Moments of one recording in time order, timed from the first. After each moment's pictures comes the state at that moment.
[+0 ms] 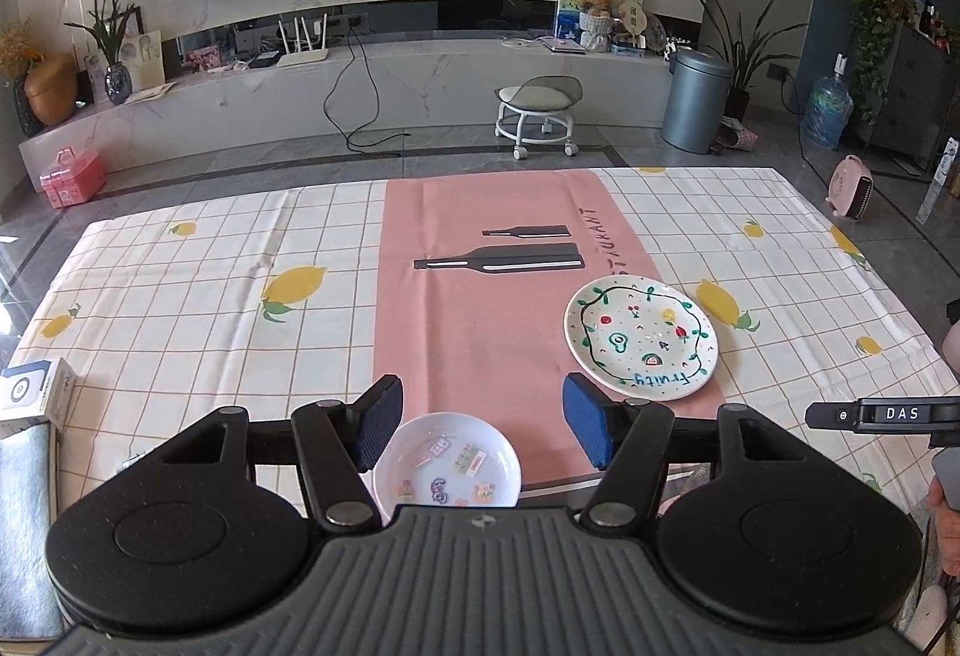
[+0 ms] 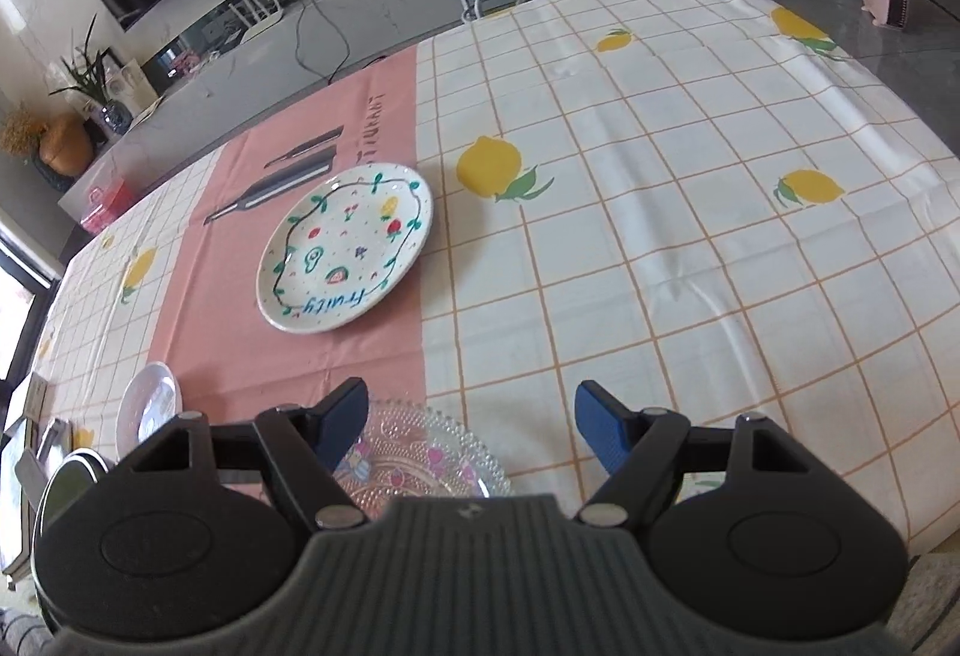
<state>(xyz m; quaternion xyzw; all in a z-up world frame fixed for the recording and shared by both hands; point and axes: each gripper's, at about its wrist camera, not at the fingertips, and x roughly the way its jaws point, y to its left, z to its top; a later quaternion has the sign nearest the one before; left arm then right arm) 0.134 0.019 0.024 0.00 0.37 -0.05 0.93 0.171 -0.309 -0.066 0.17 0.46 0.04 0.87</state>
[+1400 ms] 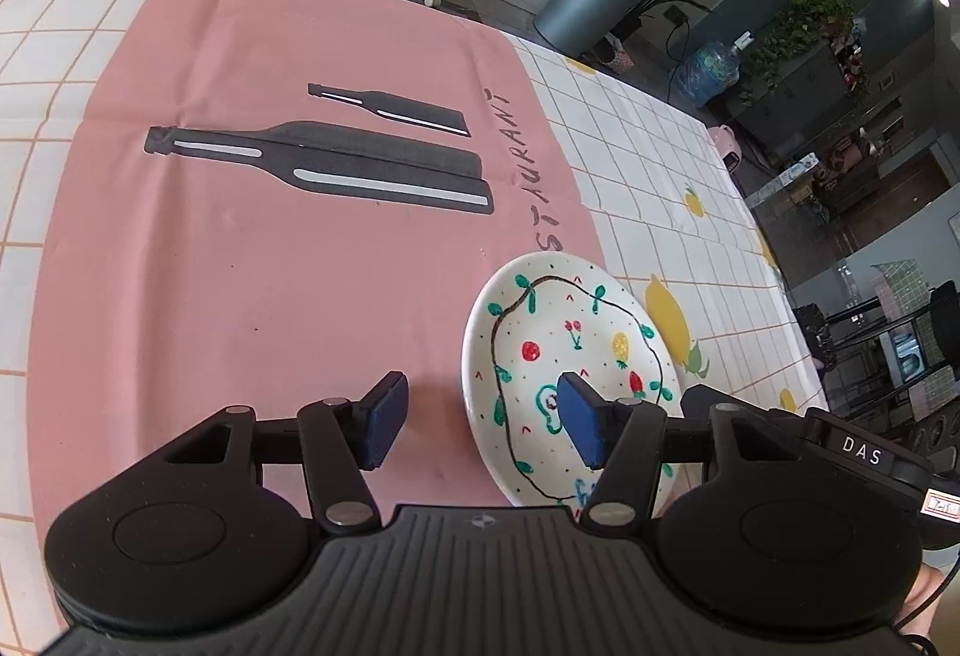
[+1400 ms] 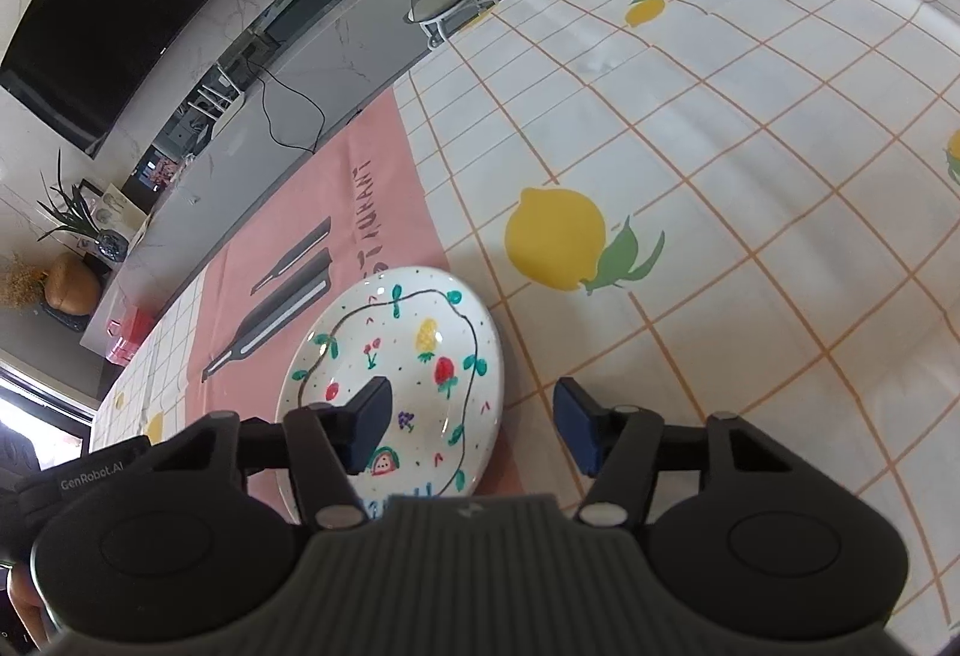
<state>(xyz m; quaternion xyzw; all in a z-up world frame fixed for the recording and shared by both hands) 0.319 0.023 -0.112 -0.19 0.50 -0.24 0.81 0.277 -0.283 -0.115 0.31 0.43 0.02 0.85</state>
